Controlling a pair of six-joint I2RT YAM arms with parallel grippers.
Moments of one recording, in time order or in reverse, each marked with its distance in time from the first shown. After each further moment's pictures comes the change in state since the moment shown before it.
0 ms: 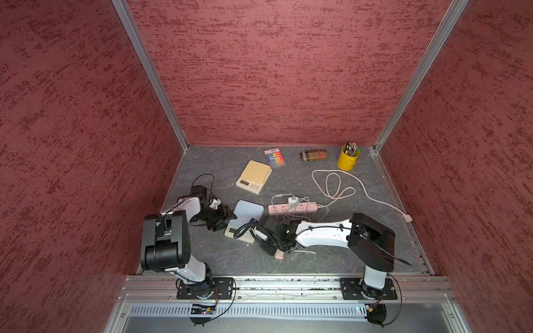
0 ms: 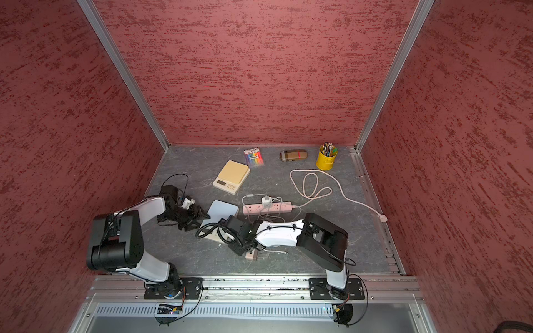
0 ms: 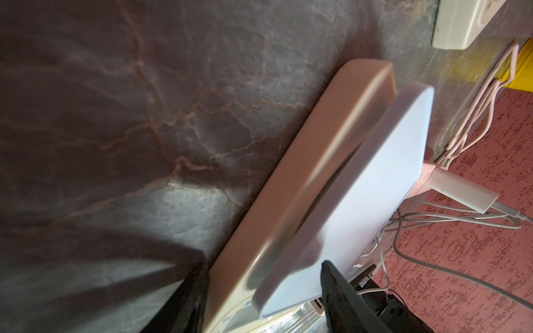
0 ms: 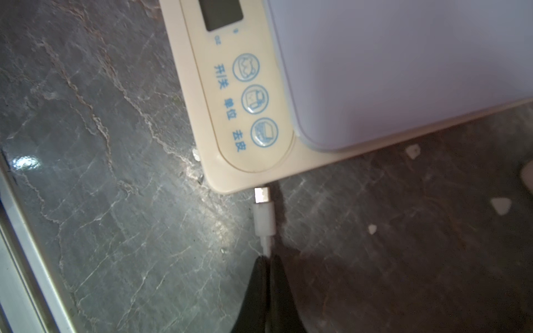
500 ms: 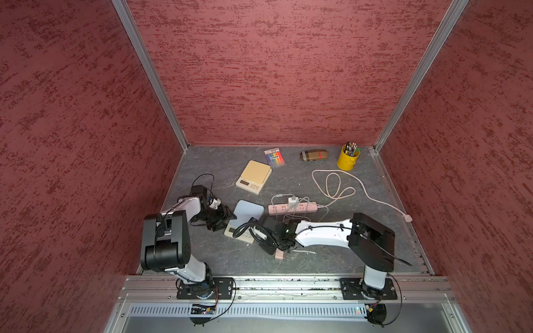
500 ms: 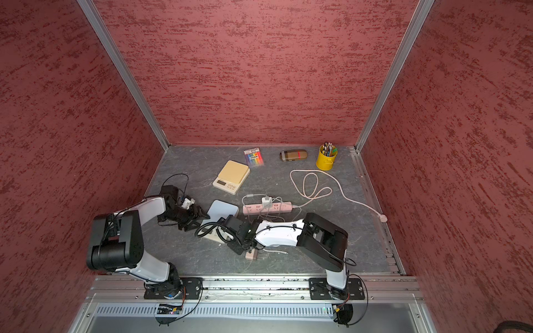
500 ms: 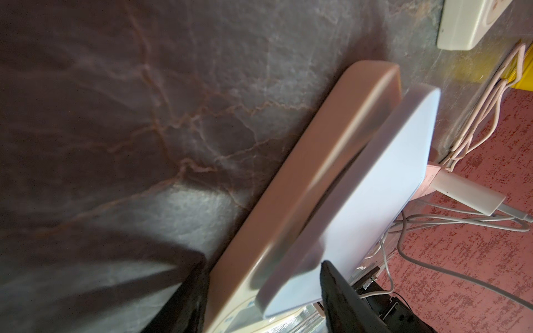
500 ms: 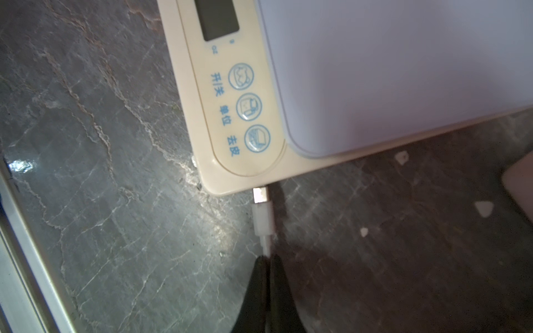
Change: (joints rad) left arm -0.006 0.000 0.000 0.002 -0.014 0.000; right arm 0.000 0.000 0.015 -0.011 0.011 0.001
